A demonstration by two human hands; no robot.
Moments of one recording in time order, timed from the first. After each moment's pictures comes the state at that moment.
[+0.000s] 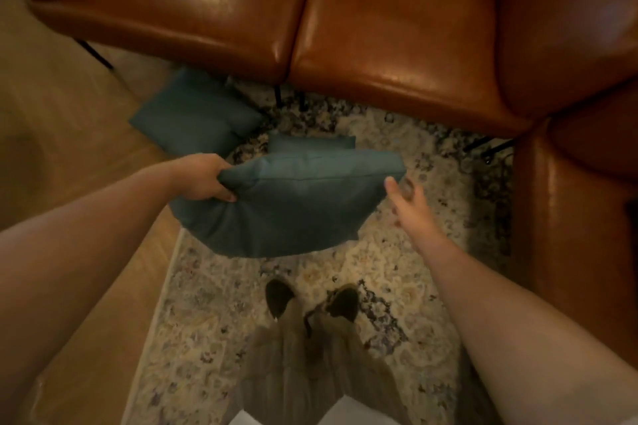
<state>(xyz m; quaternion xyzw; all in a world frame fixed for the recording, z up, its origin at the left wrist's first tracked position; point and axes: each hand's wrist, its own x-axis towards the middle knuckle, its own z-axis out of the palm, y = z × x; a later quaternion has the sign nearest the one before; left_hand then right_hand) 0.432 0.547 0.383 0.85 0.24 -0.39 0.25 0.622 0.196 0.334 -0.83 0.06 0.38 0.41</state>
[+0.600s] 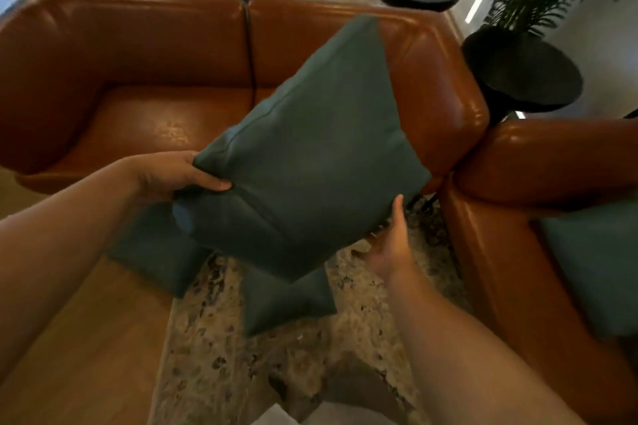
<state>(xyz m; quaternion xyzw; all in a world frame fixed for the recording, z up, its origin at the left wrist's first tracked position) 0.554 0.550 0.635 0.72 0.26 -0.27 0.58 0.649 0.187 0.516 -0.47 0.27 0.32 0.78</state>
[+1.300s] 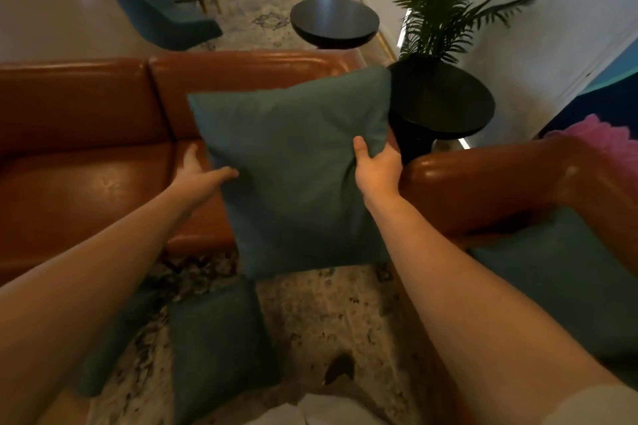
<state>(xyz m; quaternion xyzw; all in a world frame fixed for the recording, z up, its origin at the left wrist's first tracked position) 0.838 0.348 0.631 0.77 0.35 0.02 0.53 0.965 0.078 0.620 -0.80 0.08 -0.04 0.59</state>
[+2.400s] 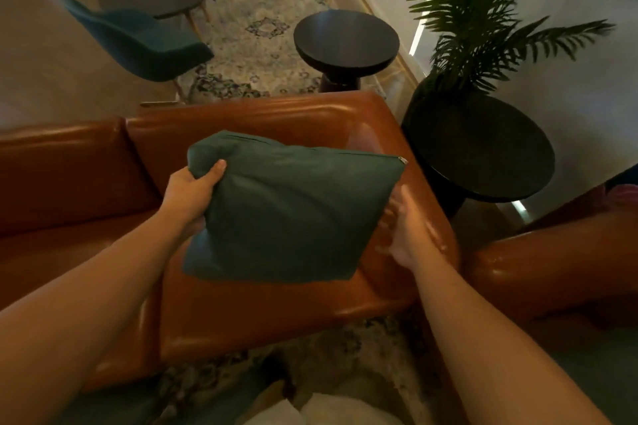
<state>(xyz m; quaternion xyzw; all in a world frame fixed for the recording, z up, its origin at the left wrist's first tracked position) 1.160 0.546 0.607 0.63 0.34 0.09 0.69 1.242 0.194 0.542 -0.63 0.24 0.28 0.68</state>
